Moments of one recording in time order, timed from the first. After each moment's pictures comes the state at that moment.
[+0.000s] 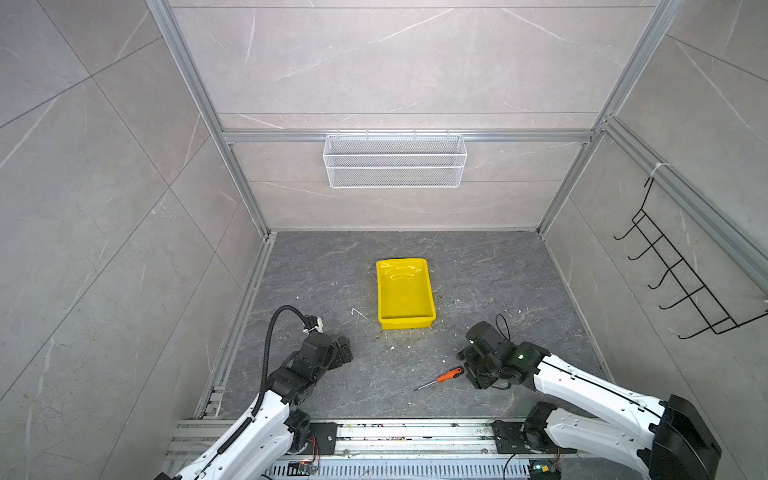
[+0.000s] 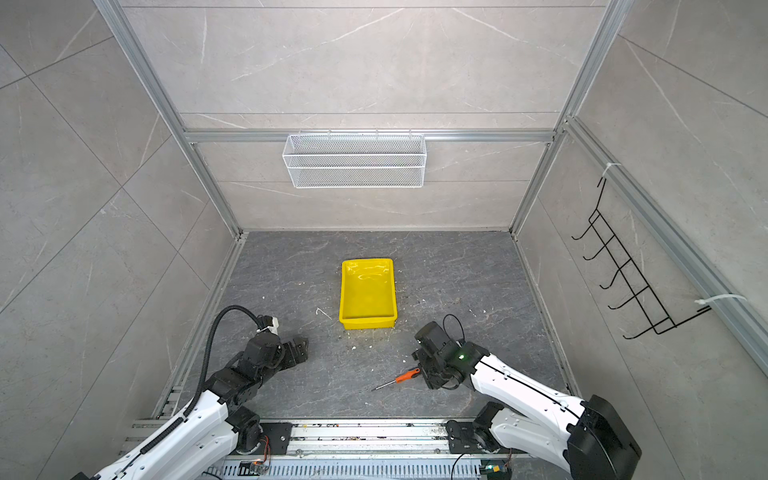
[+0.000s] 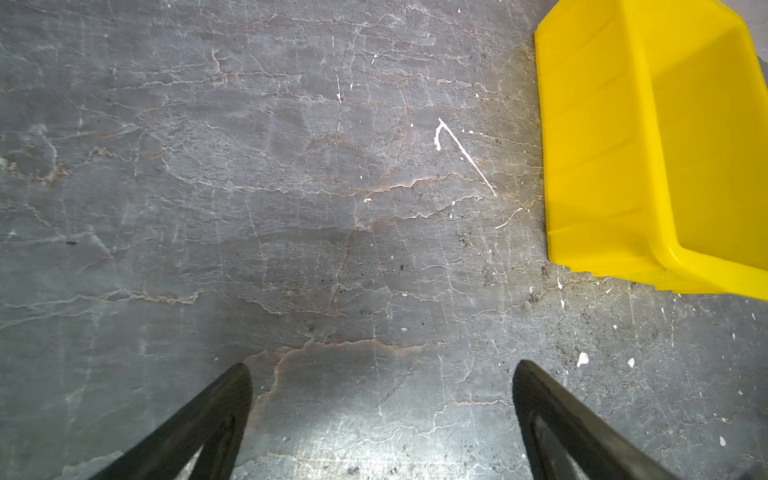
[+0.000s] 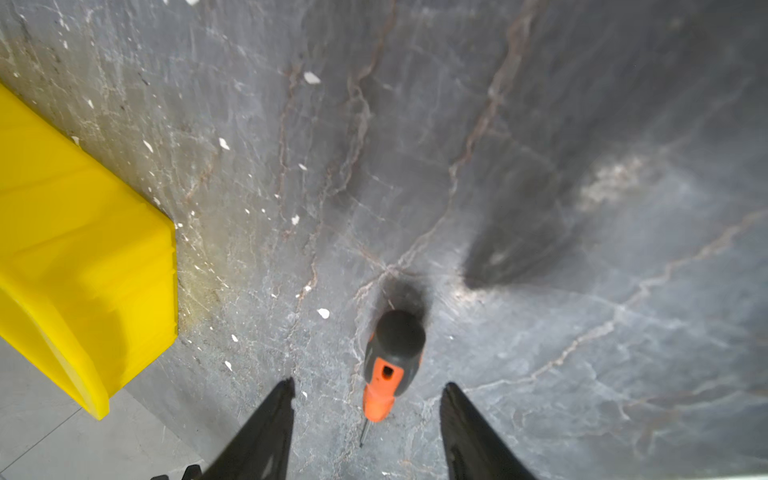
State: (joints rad) left arm -0.50 0.68 0.30 -0.41 -0.19 -0.67; right arm 0.78 1.05 0.55 -0.62 0.00 1.78
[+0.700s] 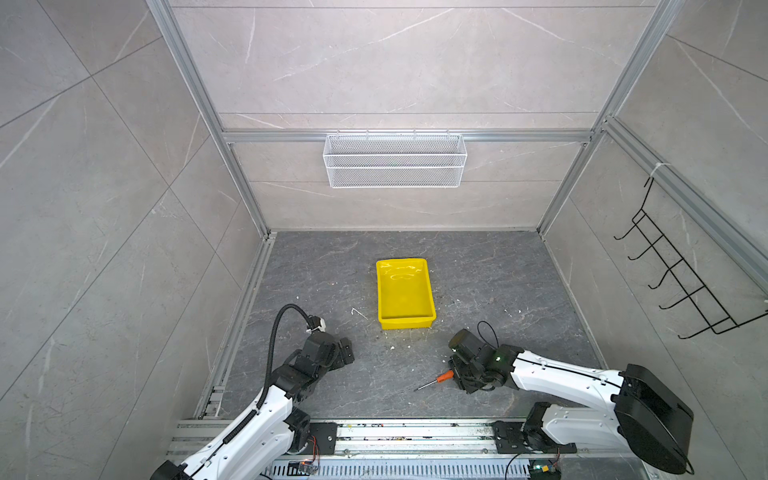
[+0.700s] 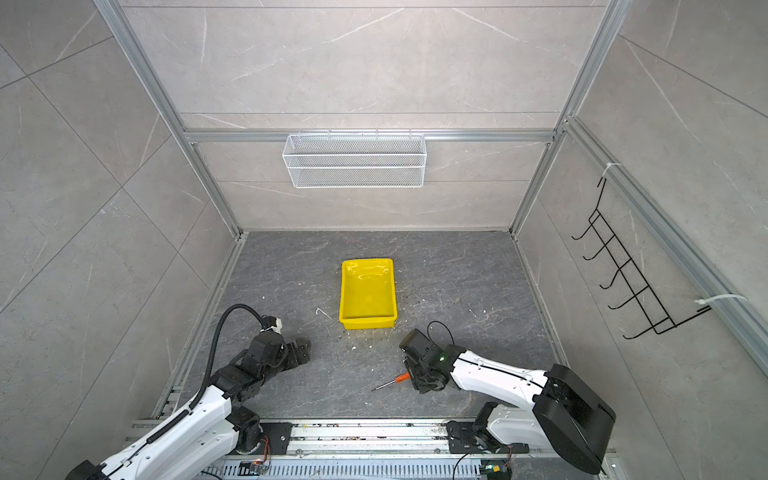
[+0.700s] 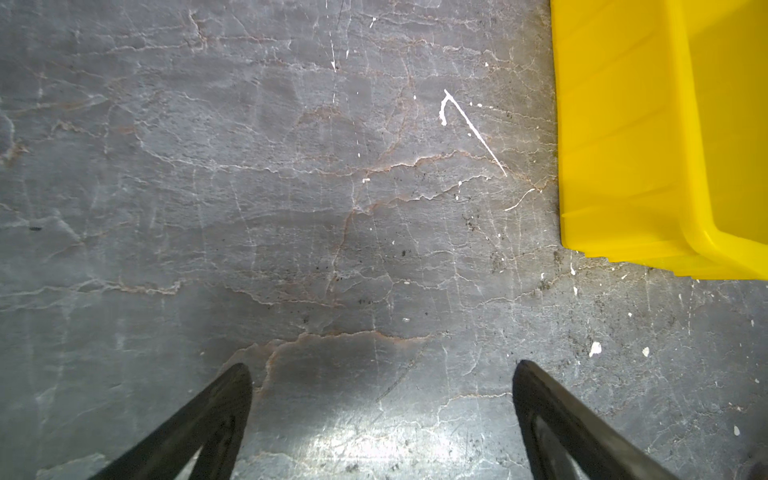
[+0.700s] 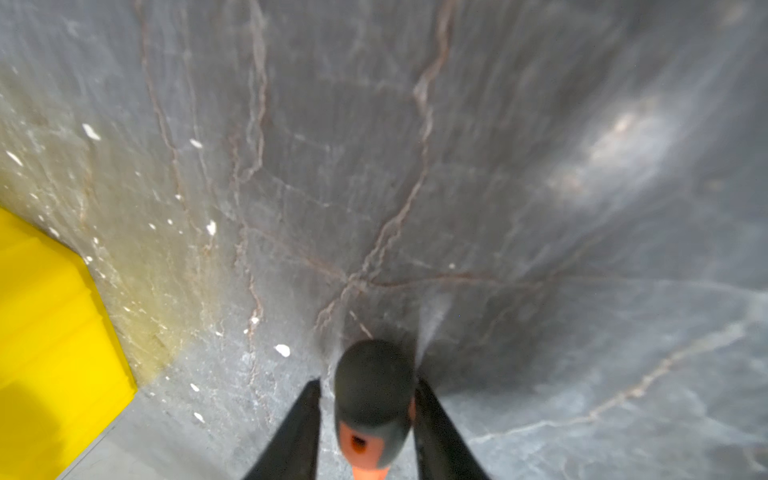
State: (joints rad) left arm -0.50 0.74 0.30 -0.39 -0.17 -0.67; right arm 0.86 1.23 0.51 -0.45 0.02 1.98
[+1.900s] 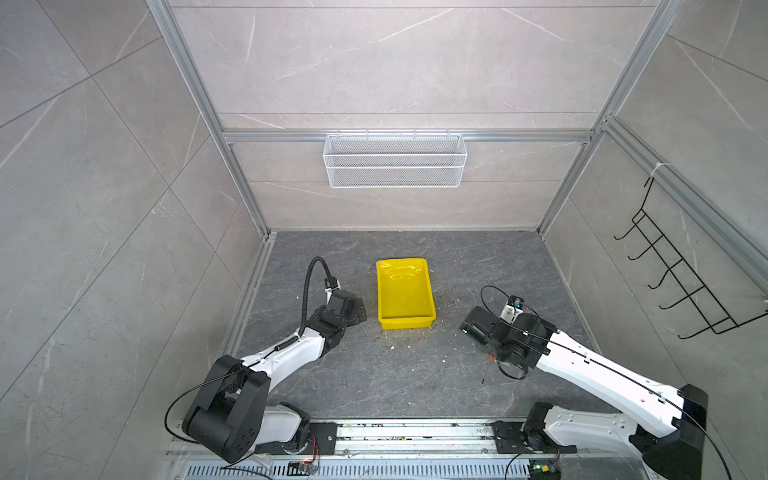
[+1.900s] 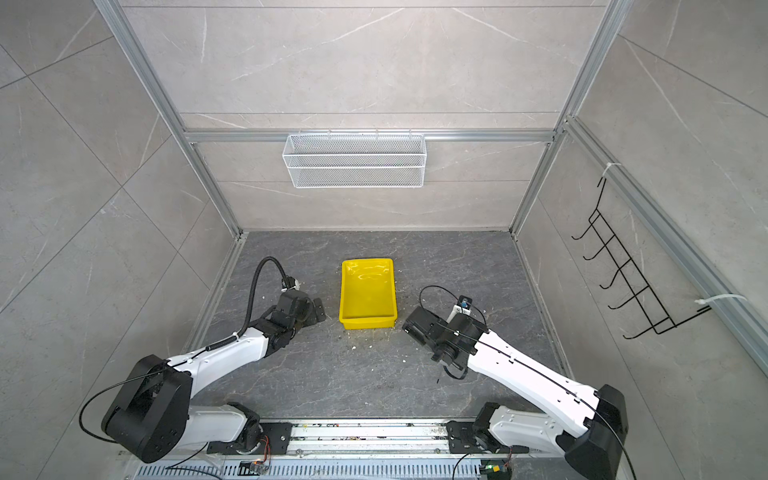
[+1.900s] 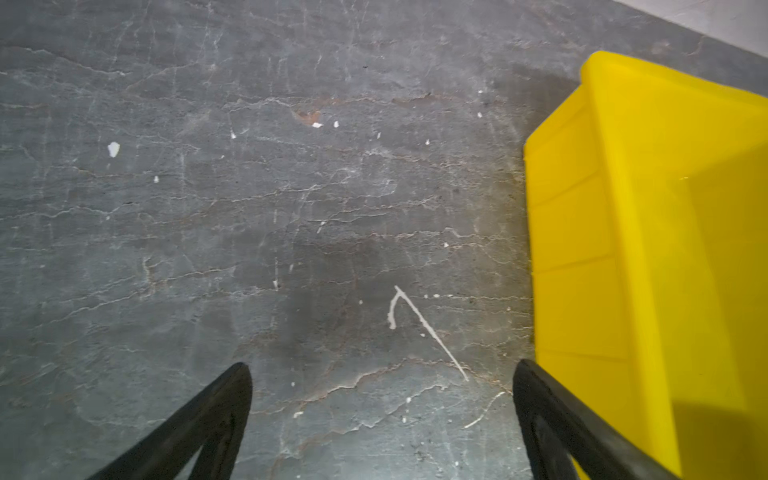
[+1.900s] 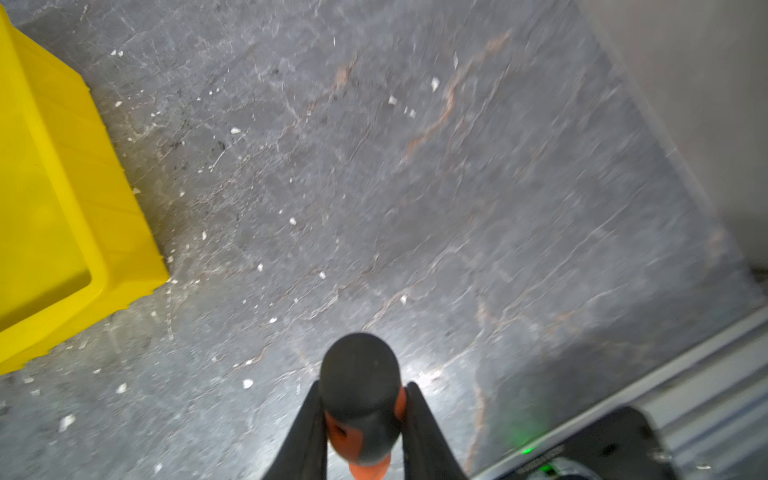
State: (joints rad) left arm -0.46 1.34 0.65 -0.11 -0.33 -0.55; right arm 0.87 1.20 1.09 -1.31 0.60 1.23
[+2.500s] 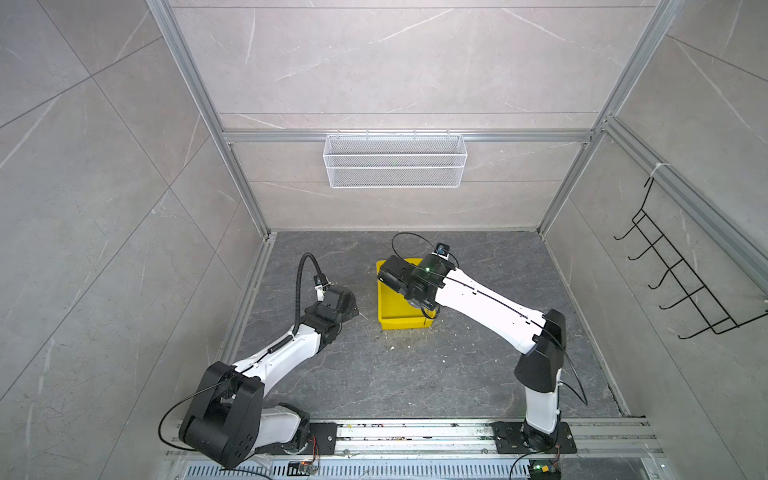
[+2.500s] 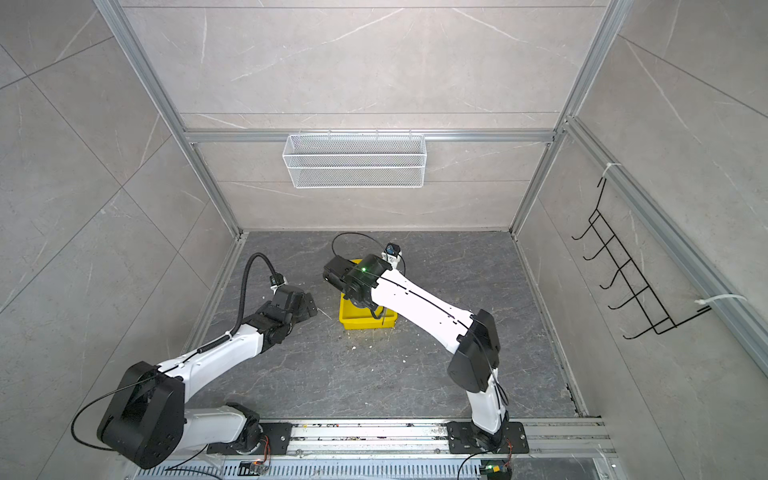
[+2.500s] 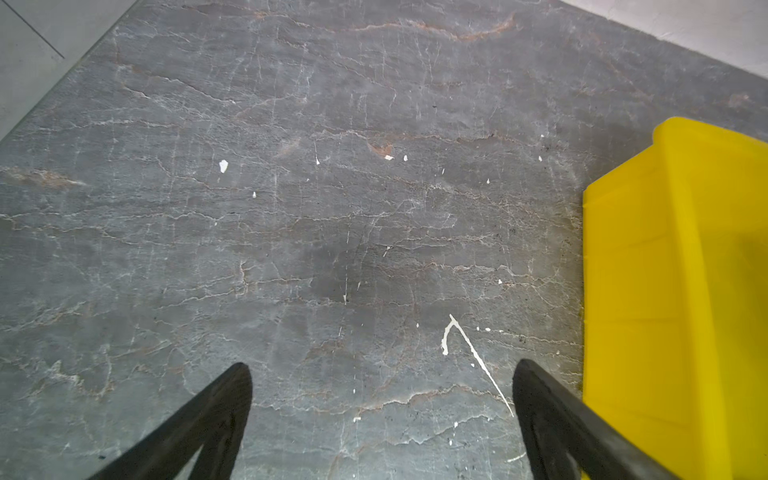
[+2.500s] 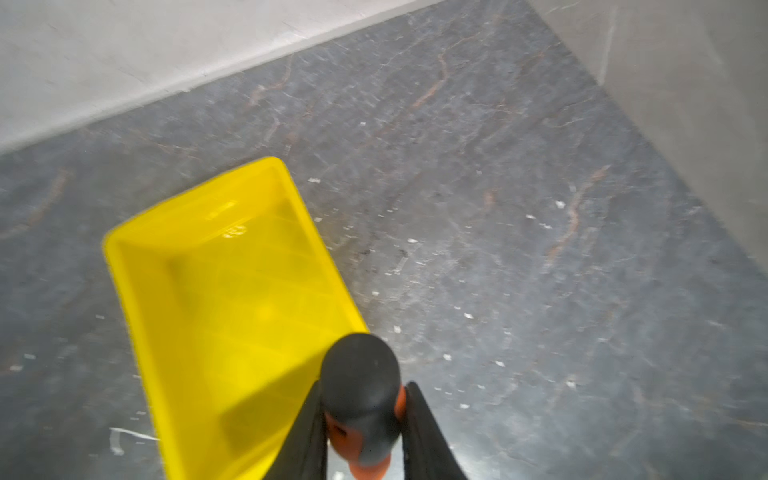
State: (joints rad) left arm -0.45 1.29 0.69 -0.21 -0.43 -0.61; right arm 0.93 2.02 2.08 -1.46 0.77 1.32
